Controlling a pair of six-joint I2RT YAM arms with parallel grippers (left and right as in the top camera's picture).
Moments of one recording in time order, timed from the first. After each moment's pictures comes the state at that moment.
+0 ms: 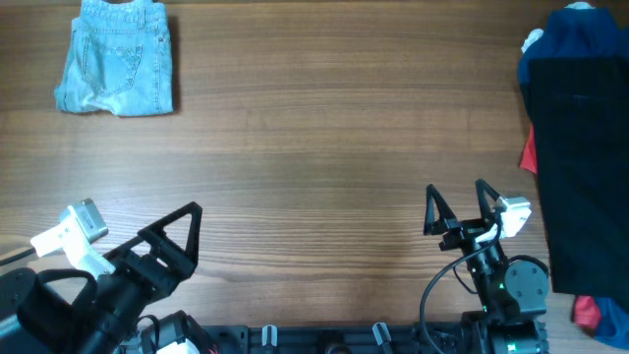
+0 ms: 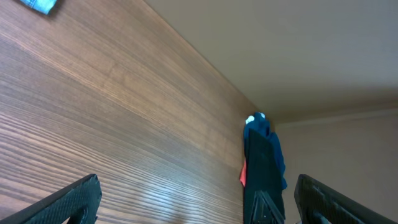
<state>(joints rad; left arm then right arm) 0.47 0.60 1.30 -1.33 0.74 -0.50 0.07 0.04 0.08 -0.09 -0.14 0.31</state>
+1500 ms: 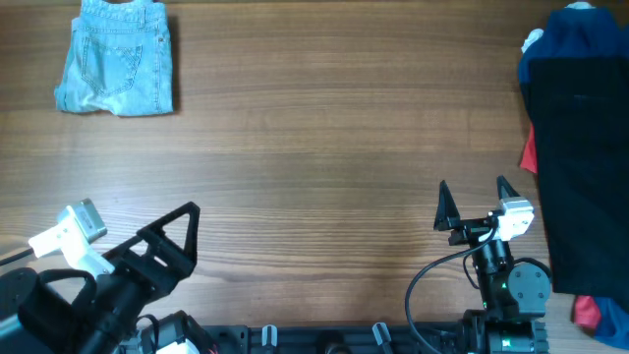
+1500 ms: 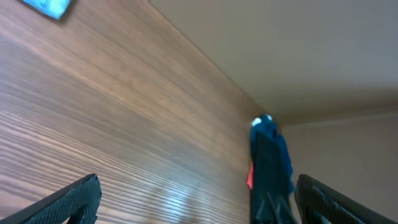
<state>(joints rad) 0.45 0.60 1.30 -1.33 0.69 -0.49 -0.04 0.02 0.01 0.01 -0.14 0.07</state>
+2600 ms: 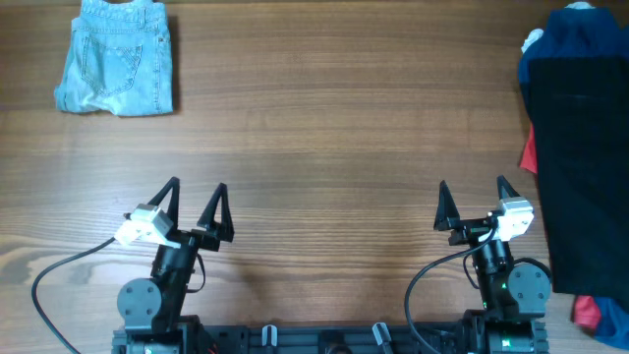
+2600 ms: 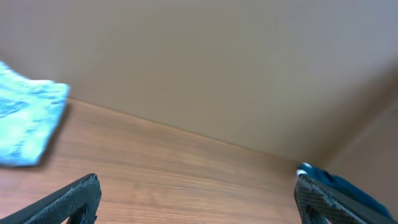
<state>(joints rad) 0.01 0.02 0.03 0.10 0.22 -0.47 -0.04 0.02 0.01 0.01 -0.14 0.07</state>
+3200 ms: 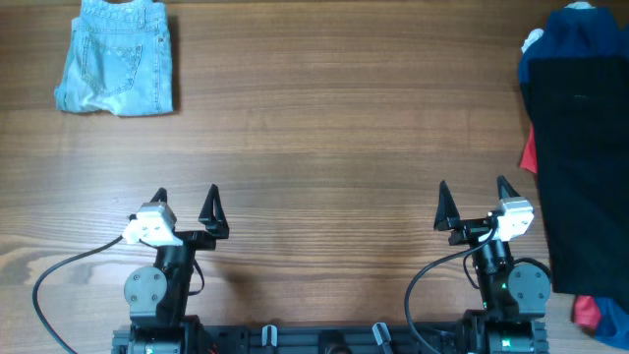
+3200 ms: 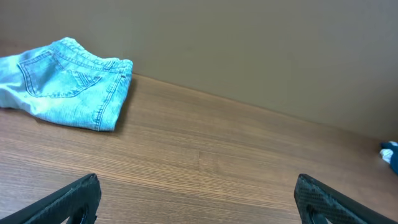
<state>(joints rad) 0.01 0.01 0.01 -0.07 0.08 -0.31 -0.04 0.02 0.01 0.01 -0.14 0.07</state>
